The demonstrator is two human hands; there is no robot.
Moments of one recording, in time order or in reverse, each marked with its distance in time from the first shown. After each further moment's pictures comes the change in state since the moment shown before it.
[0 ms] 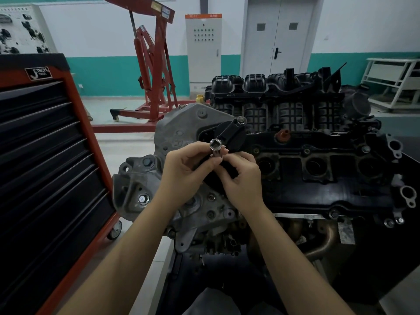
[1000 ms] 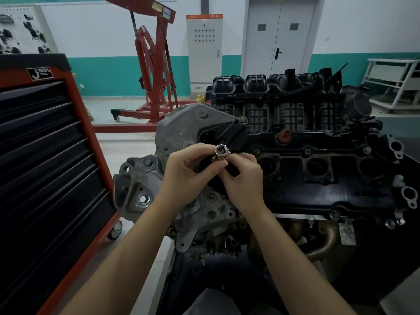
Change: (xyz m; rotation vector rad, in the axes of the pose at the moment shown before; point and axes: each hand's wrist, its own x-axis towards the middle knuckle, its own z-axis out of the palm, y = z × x) left_hand -0.001 0.002 0.001 0.044 -0.009 0.042; right_hand -0.001 -0.003 -0.001 -0.007 -0.002 0.108
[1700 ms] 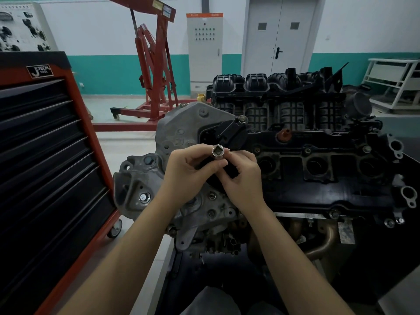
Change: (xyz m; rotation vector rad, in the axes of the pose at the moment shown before) left_hand 0.001 -0.001 0.001 0.037 0.003 -0.048; right_hand 0.001 0.001 0.000 -0.005 -0.002 -0.111
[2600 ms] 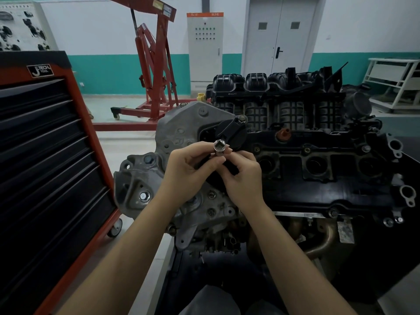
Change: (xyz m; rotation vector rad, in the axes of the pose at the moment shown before) left_hand -0.001 0.004 0.001 -0.054 -0.022 0.016; right_hand -0.001 -0.002 -0.002 0.037 -0.020 0.091
